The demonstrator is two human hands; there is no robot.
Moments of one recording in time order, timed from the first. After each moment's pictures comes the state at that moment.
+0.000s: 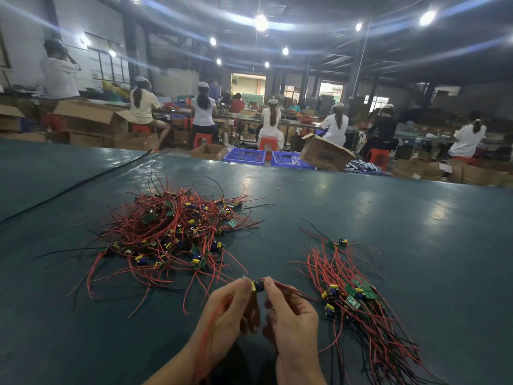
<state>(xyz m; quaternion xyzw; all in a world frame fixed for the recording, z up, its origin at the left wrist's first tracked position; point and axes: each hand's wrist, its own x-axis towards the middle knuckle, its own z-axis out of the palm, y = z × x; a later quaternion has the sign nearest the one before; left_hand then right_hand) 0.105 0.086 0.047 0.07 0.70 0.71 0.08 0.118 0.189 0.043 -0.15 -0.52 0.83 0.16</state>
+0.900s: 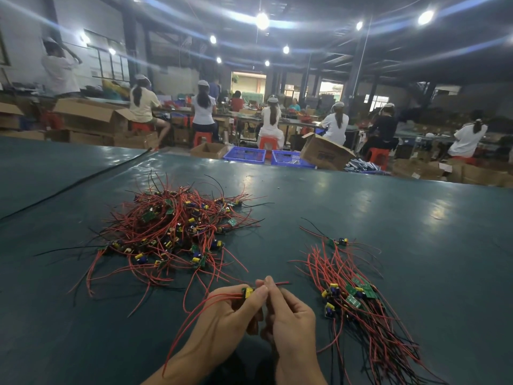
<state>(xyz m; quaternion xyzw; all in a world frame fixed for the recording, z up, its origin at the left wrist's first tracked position) 0.091 0.081 0.025 0.15 0.78 0.60 0.04 0.119 0.189 0.041 -0.14 -0.55 0.82 0.11</state>
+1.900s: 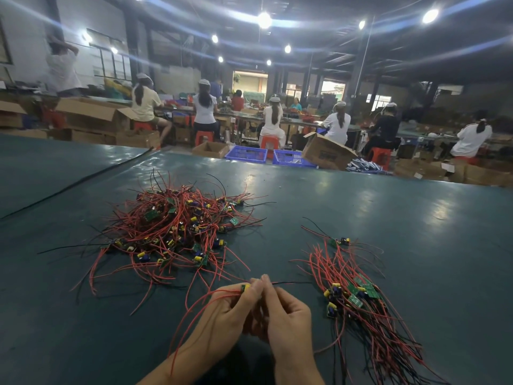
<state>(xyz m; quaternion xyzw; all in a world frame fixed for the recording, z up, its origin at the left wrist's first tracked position) 0.098 0.086 0.041 0.21 0.66 0.72 0.01 0.116 0.184 0.038 -0.08 -0.57 0.81 0.11</state>
